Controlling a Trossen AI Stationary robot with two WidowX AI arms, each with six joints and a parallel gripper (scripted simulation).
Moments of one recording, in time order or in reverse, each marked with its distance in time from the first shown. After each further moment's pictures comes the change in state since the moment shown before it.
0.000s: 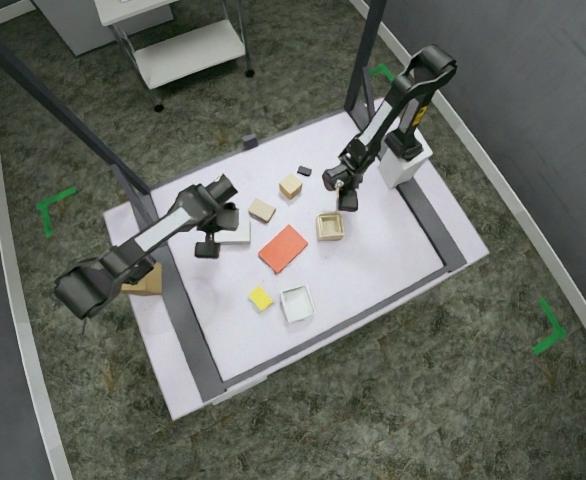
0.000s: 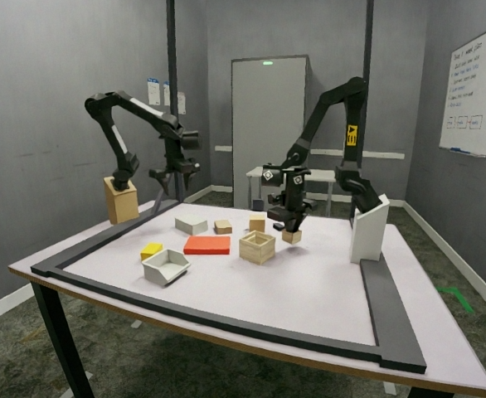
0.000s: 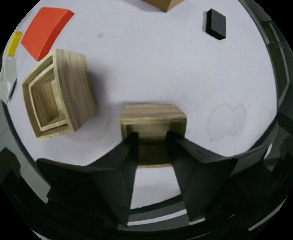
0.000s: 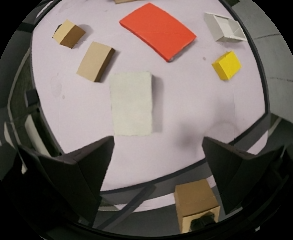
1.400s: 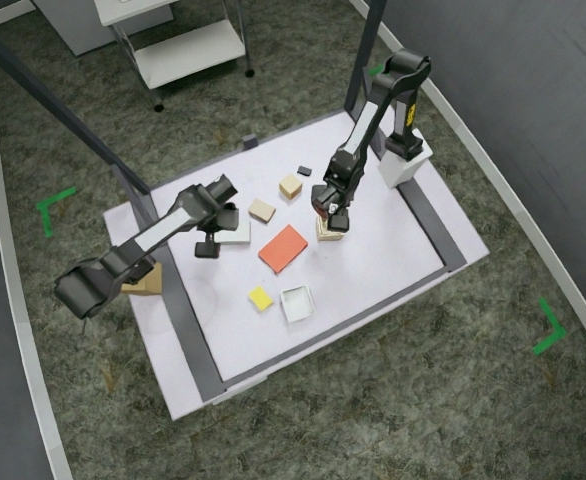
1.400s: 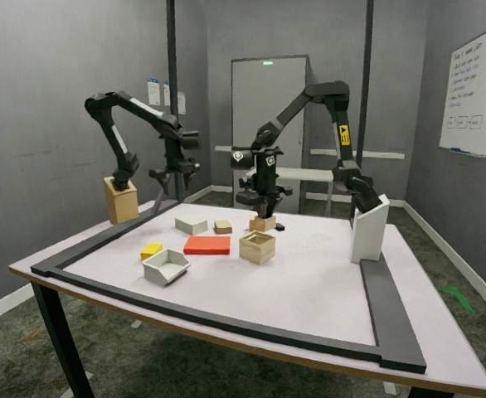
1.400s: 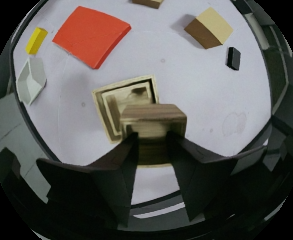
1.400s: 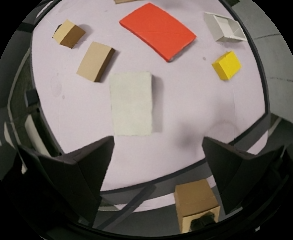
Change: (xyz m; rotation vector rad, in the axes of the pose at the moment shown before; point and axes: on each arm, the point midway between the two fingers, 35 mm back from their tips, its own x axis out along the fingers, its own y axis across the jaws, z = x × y) left arm -0.060 0.089 0.037 0.001 0.008 -0.003; right arm 0.000 0.000 0.000 0.000 0.000 0.000
